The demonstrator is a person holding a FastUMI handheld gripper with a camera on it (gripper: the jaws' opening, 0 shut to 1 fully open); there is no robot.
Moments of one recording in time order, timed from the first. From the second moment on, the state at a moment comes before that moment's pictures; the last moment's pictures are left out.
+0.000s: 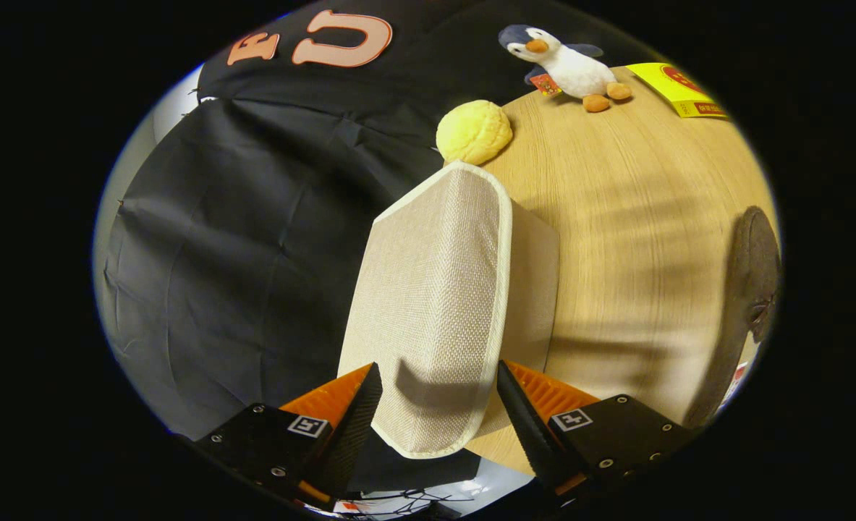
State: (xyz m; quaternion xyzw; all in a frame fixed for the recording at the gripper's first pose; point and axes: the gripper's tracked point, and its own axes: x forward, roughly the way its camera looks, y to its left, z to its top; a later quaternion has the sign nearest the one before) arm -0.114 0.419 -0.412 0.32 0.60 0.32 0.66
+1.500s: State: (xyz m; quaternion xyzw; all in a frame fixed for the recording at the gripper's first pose) arm -0.107 0.583 -0.204 0.31 0.48 0.47 0.68
